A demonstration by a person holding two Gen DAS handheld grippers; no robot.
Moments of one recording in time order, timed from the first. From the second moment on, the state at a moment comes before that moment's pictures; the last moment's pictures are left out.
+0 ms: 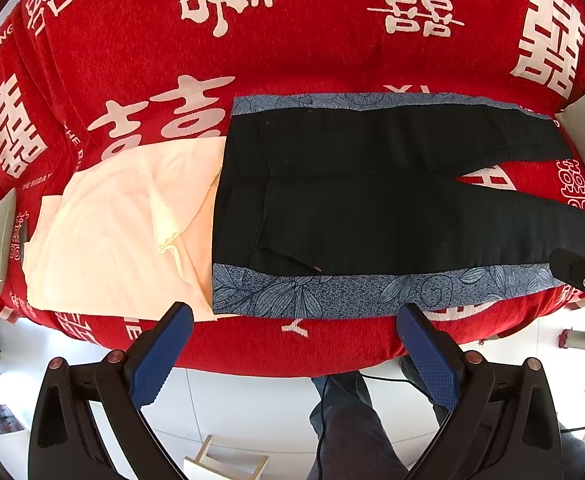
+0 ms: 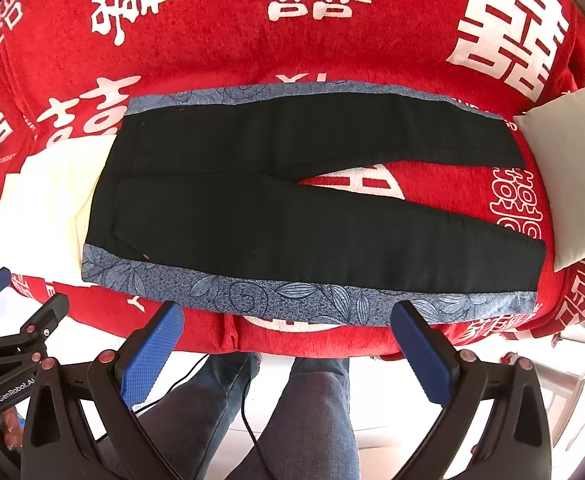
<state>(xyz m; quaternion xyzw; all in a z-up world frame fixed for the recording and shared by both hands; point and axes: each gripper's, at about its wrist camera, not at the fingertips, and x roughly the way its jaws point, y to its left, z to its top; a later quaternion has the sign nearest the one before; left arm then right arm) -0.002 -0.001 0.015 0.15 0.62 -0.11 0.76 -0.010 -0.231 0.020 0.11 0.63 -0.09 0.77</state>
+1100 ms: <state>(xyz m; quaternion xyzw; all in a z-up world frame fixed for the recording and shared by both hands) 0.016 0.045 -0.079 -0.02 0.68 -0.09 0.73 -0.023 -0.254 -0.077 0.31 0.63 -0.03 0.71</state>
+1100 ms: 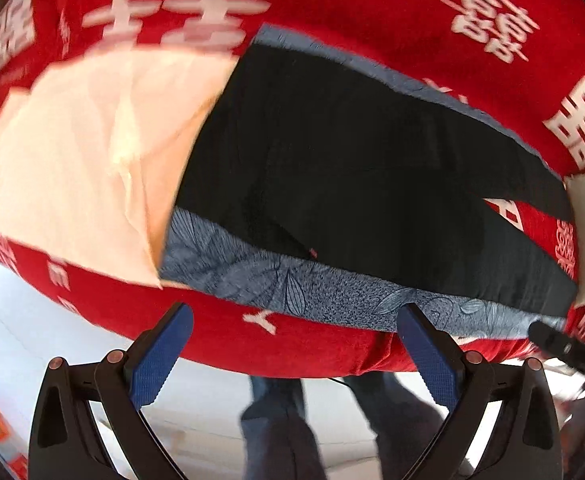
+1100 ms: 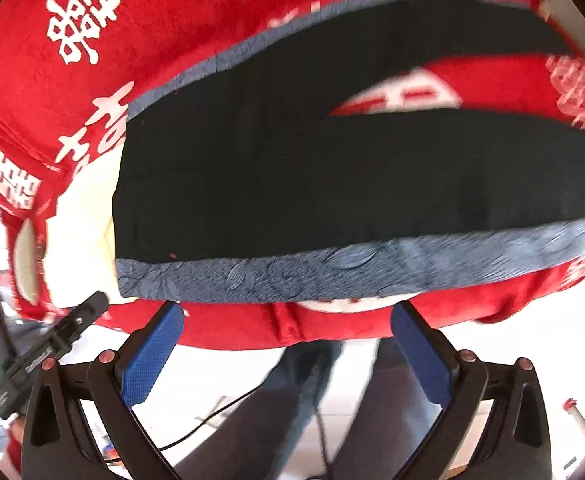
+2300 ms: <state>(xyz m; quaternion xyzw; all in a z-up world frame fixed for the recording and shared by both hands) 0.018 0.083 -0.181 -0.32 0.67 -0.13 0.66 -0.021 -0.252 -0.208 0.65 0.46 0.15 0.59</state>
